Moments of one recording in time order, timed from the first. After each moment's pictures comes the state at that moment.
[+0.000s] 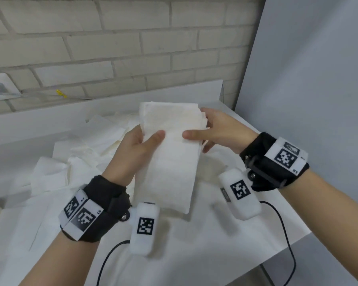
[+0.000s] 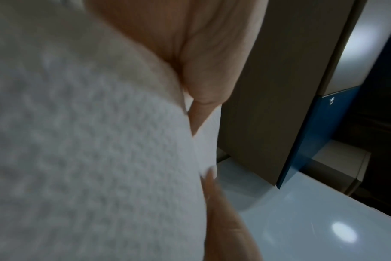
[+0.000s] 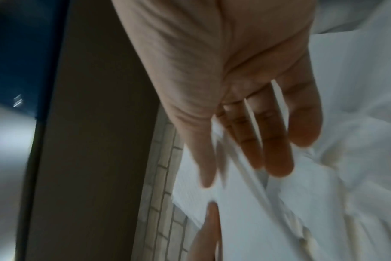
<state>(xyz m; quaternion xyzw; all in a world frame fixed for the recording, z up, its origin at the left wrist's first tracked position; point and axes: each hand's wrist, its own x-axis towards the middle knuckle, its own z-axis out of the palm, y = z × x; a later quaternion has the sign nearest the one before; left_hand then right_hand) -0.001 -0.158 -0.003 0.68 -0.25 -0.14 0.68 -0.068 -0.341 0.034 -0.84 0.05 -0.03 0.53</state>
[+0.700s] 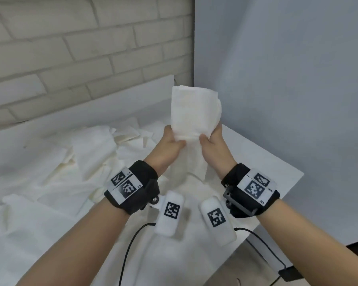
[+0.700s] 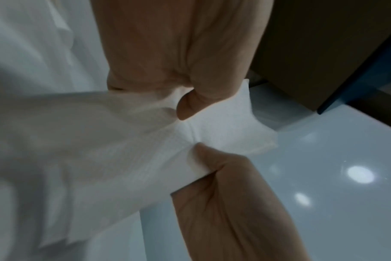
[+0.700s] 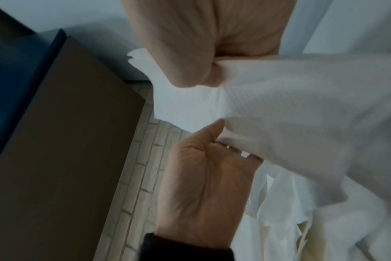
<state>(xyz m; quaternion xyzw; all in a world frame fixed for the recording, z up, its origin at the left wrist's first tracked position) -0.021 -0.317 -0.035 0.69 -0.33 -0.30 0.57 -0.120 -0.397 -0.033 -0.74 0.25 -0.28 0.56</state>
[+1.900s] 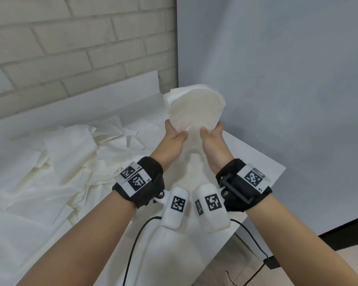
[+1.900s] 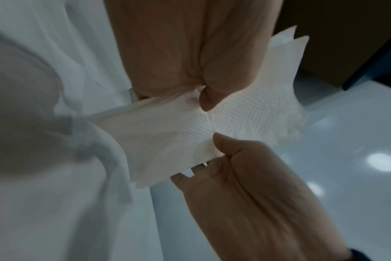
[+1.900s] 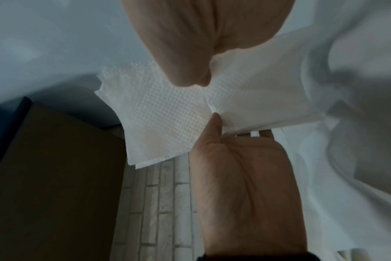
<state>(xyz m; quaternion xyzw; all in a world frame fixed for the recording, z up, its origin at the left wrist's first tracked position) -0.034 -0.354 -0.053 0.65 -0.35 -0.33 0.59 -0.120 -0.428 -0.053 -0.61 0.33 -0.31 0.66</state>
